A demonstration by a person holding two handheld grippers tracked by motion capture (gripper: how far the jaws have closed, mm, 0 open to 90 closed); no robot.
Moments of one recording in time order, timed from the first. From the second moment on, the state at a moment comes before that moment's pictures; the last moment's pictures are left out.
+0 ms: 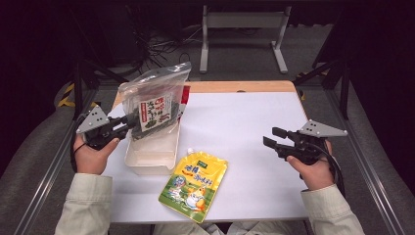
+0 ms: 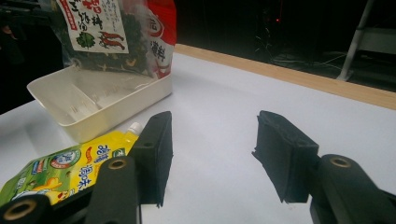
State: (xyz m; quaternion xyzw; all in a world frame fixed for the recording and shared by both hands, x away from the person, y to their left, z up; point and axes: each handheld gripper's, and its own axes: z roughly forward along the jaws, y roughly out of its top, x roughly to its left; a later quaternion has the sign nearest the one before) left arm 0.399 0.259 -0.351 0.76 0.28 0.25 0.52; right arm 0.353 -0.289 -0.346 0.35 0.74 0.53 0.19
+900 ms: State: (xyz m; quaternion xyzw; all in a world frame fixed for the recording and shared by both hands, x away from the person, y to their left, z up) left arm 0.403 0.264 -0.380 0.79 0.34 0.19 0.47; right arm 0.357 -0.281 -0.351 0.35 0.75 0.53 0.18
